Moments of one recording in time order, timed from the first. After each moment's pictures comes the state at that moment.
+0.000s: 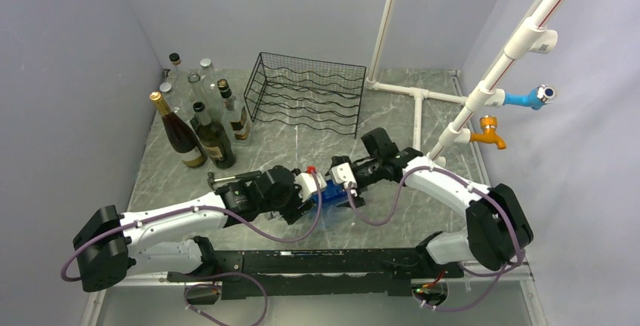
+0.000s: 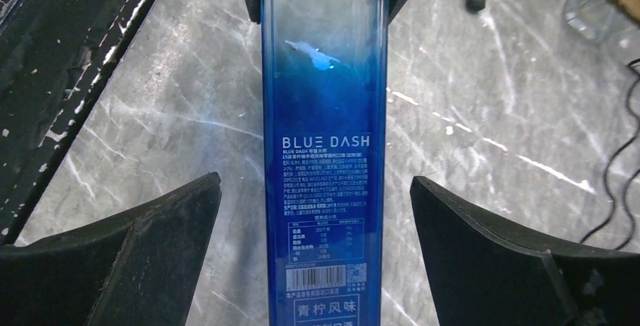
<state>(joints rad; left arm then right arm) -1.04 1.11 0.66 -0.24 -0.01 0.11 0.57 1.33 0.78 -0.45 -0.94 -1.25</state>
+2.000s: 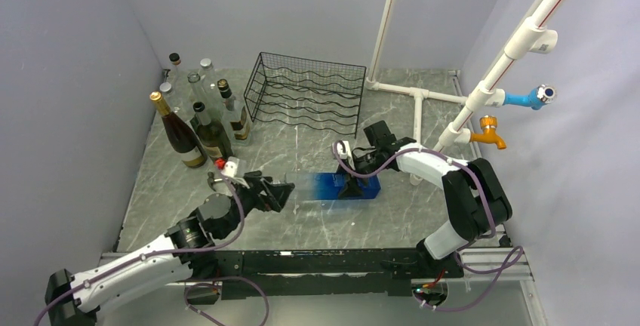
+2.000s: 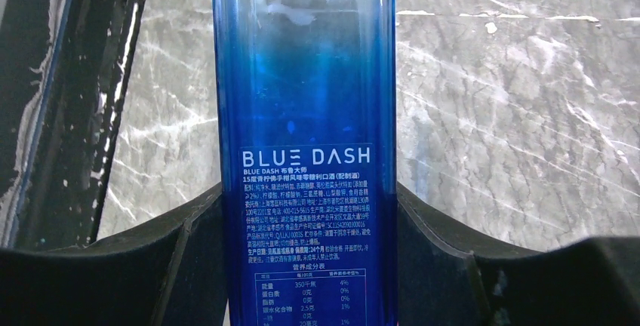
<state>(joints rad) -0.99 0.48 0.25 0.15 -0.33 -0.57 0.46 1.55 0.85 -0.44 -0.98 -0.94</state>
